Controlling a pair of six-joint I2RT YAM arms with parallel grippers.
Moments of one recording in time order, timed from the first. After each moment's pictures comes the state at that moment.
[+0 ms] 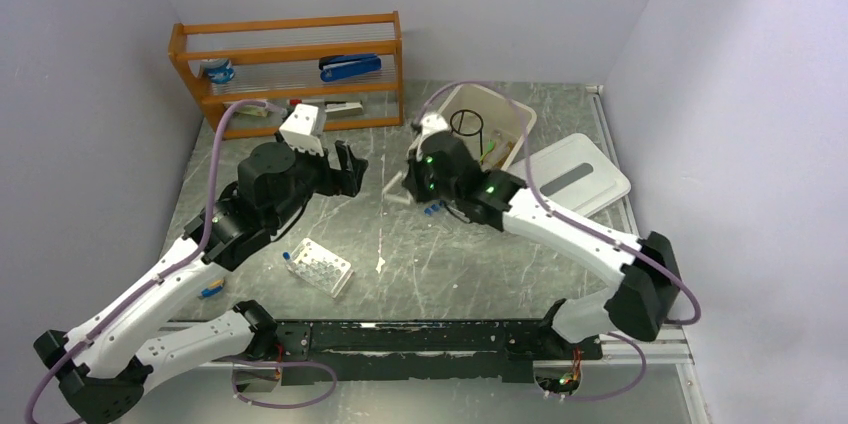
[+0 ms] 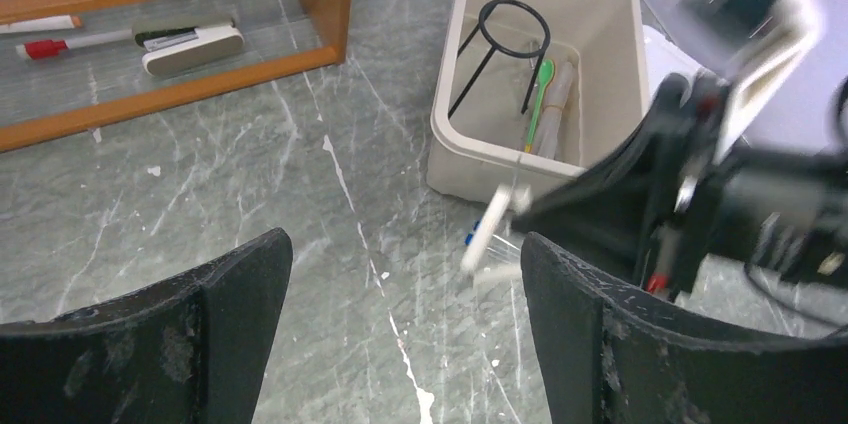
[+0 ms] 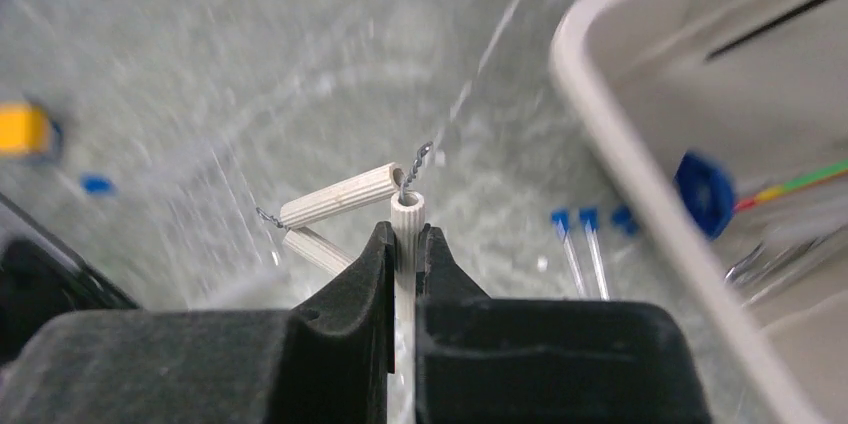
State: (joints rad) left arm -0.75 0.90 1.02 -0.37 -0.29 -0.32; right arm 0.90 1.42 1.14 -0.36 0.17 0.36
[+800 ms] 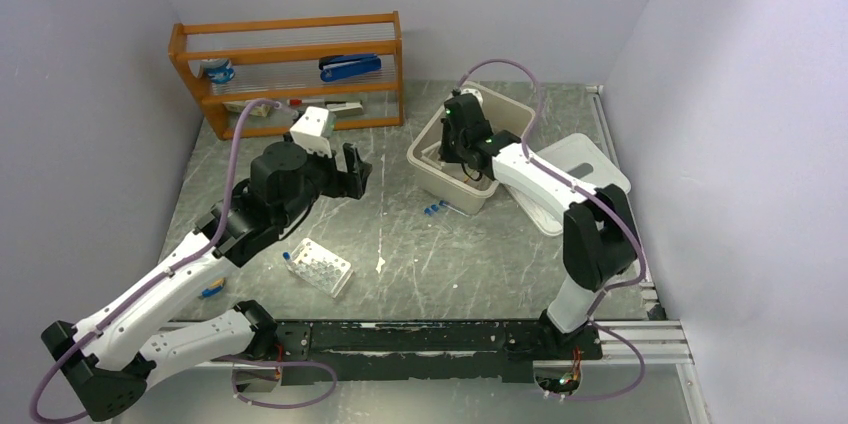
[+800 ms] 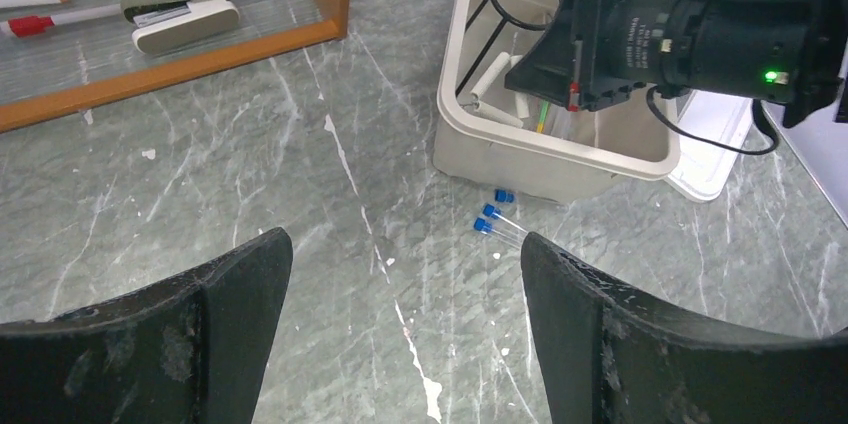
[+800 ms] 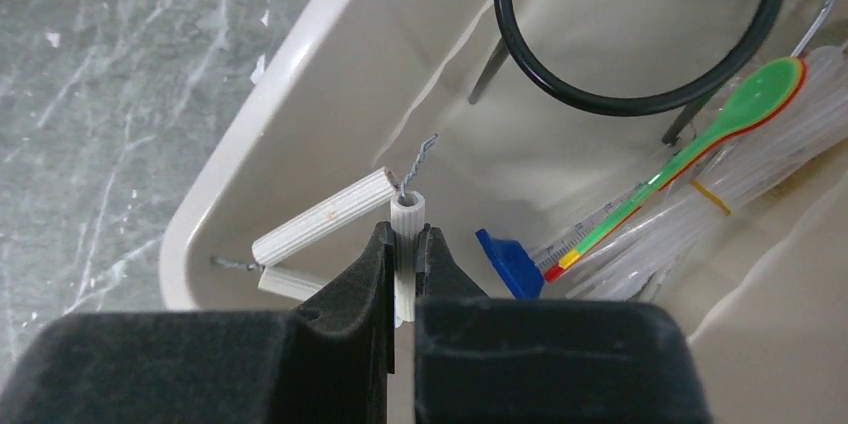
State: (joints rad) left arm -0.75 0.93 1.01 -0.36 -0.29 -0.31; right arm 0.55 1.68 1.29 -0.32 0.19 0.43
